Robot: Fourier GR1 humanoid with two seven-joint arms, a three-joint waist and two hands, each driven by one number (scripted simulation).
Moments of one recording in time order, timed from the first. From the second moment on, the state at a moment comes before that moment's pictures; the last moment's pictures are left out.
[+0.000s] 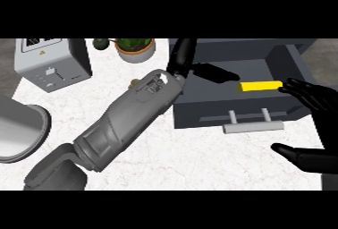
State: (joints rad) left arm -1.25 0.00 -0.64 -0.52 0.64 0.52 -0.37; right arm -0.12 -0.19 -0.18 -1.88 -0.22 0.35 -0.04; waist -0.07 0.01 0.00
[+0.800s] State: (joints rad) left arm -1.17 0.15 -0.51 -0.75 0.67 0.49 -0.28; right arm -0.02 -0.31 -0.10 -2.04 0.03 0.42 0.02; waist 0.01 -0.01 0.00
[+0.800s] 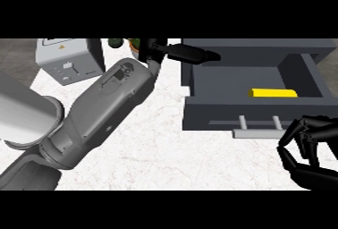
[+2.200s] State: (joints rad) left arm -0.57 0.55 -0.31 -1.35 0.71 0.29 -0.21; right arm -0.45 -0.22 0.20 -1.08 0.89 -0.04 -0.23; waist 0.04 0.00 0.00
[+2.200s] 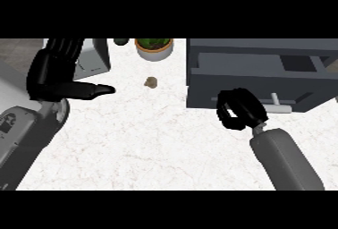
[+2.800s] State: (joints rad) left arm -0.45 0.59 -0.23 -1.38 0.71 0.17 -0.25; right arm -0.83 -0.21 0.05 -0.49 0.88 -0.12 -0.41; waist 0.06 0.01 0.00
